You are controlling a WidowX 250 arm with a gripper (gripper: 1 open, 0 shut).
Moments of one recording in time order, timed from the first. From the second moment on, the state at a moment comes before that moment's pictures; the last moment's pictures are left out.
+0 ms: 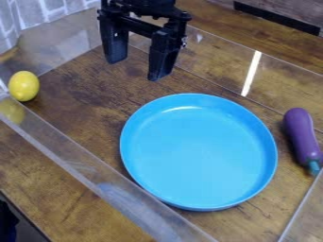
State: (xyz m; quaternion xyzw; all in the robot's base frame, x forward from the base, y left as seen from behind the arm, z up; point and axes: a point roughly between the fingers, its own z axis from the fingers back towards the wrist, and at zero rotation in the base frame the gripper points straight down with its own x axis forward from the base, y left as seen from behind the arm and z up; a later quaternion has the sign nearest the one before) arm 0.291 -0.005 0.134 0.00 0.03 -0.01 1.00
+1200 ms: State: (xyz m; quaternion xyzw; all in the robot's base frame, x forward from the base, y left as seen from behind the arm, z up) arm 0.255 0.123 0.086 0.02 0.07 -0.06 1.00
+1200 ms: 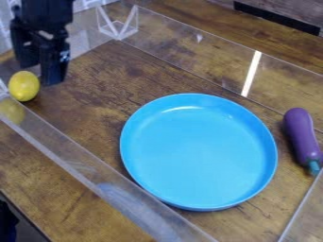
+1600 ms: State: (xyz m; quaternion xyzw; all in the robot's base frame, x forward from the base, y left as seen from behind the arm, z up) arm 0.259 0.132 0.054 0.04 0.08 -0.04 1.00
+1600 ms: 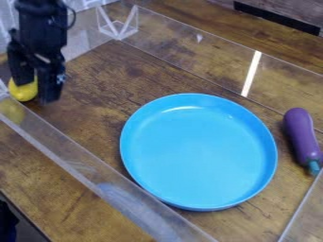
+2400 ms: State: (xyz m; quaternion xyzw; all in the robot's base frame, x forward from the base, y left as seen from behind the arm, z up) arm 0.255 0.143 0.033 0.05 0.07 -0.08 0.99
